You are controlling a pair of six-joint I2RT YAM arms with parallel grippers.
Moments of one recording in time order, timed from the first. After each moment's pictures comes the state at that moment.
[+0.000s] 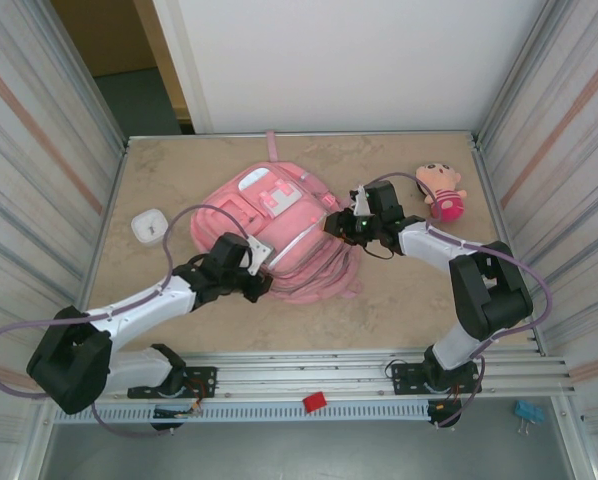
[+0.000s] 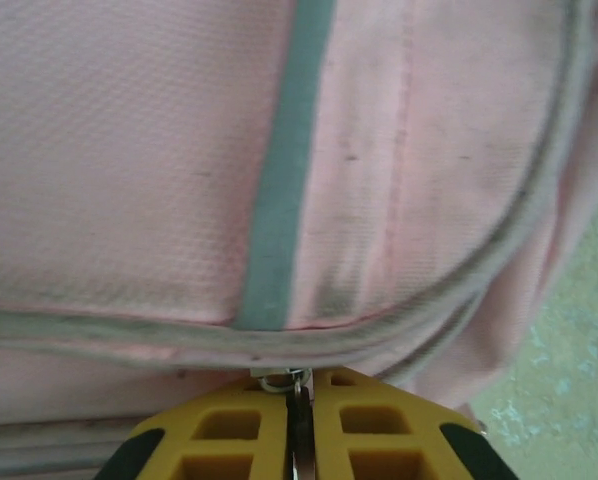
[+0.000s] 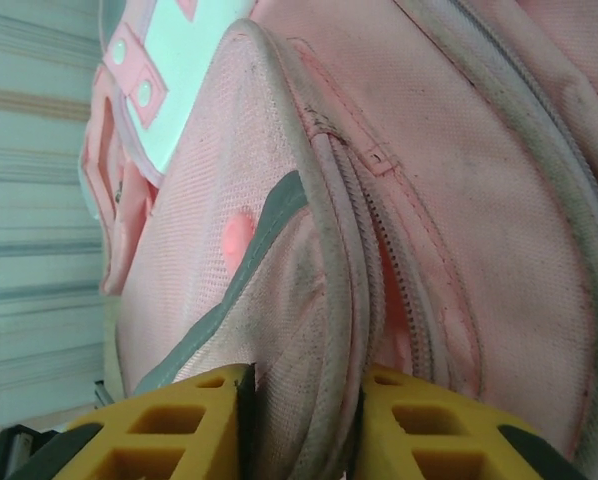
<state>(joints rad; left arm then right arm) -0.66 1.21 0.61 -0.27 0.23 -0.10 0.40 1.62 0.92 -0.04 -0.55 0.77</state>
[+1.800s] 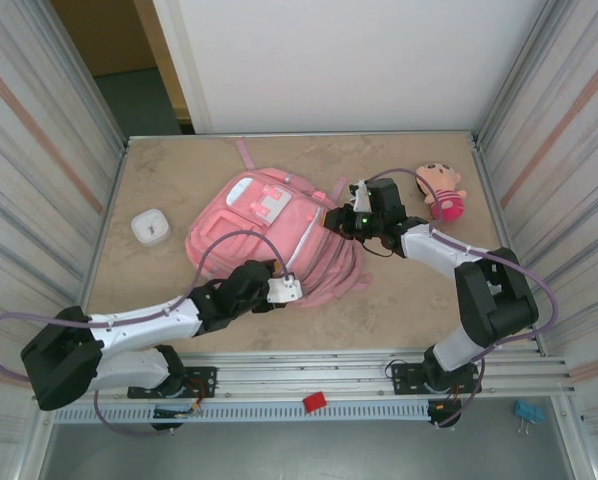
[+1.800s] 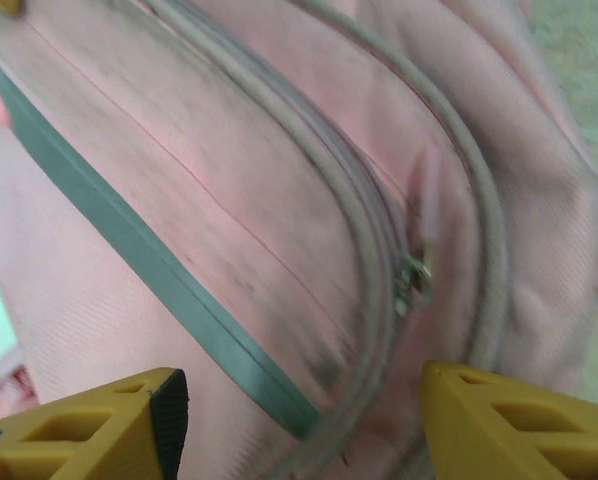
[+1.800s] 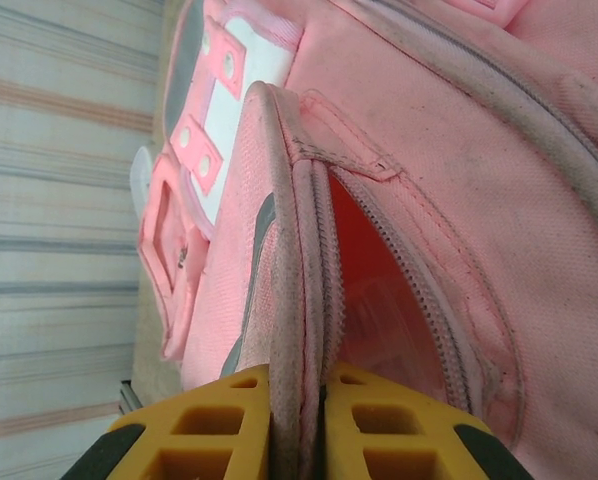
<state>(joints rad) -0.96 1.18 0.50 0.02 -0.22 0.70 0.41 1.57 0.90 0.03 -0.57 0.78</state>
